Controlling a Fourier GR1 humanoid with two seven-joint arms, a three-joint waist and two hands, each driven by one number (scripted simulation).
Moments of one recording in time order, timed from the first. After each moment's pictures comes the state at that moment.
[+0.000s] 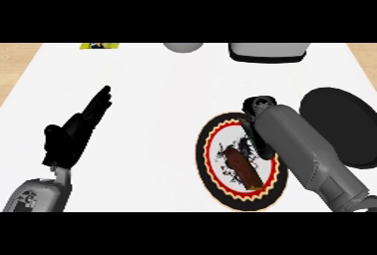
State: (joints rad) left arm -0.17 0.30 -0.12 -1.57 0.04 -0.03 0.19; right arm -0.88 -0.25 0.55 -0.67 0.44 0.81 0.68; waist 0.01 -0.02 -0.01
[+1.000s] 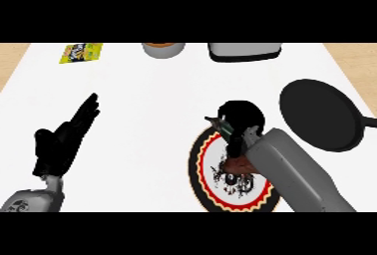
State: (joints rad) left arm -0.10 0.29 -0.06 -1.58 0.03 -0.01 0.20; right arm -0.65 -0.21 0.53 -1.15 0.59 0.41 0.64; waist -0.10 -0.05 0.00
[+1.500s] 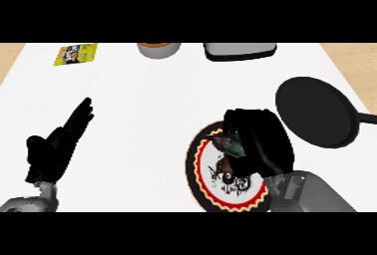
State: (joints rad) left arm -0.05 0.30 -0.05 -1.60 0.03 -0.01 0.19; right arm -0.43 -0.33 0.60 -1.75 0.84 0.07 0.71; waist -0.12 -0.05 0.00
